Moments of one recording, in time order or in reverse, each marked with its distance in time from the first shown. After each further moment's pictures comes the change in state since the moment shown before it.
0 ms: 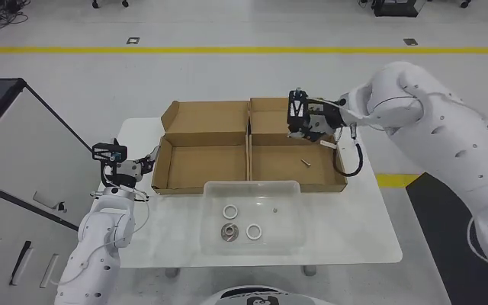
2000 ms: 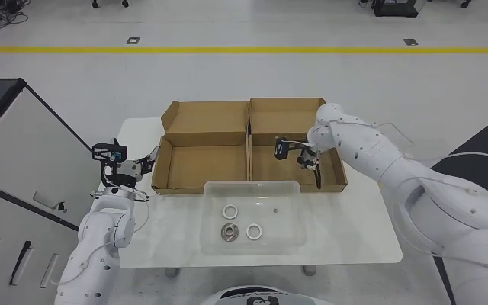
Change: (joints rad) left arm 0.000 0.000 0.000 0.000 0.000 0.000 0.000; right arm 0.010 -0.394 -0.391 0.701 -0.314 0.017 0.017
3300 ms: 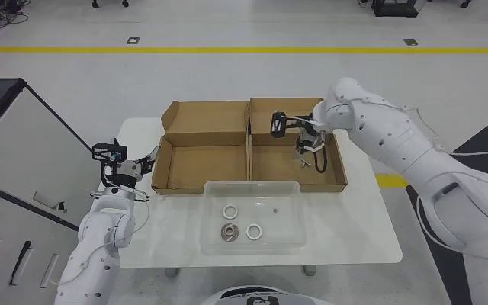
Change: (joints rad) left arm 0.000 0.000 0.000 0.000 0.000 0.000 0.000; right arm 0.051 0.139 0.158 -0.295 0.075 -0.004 -0.004
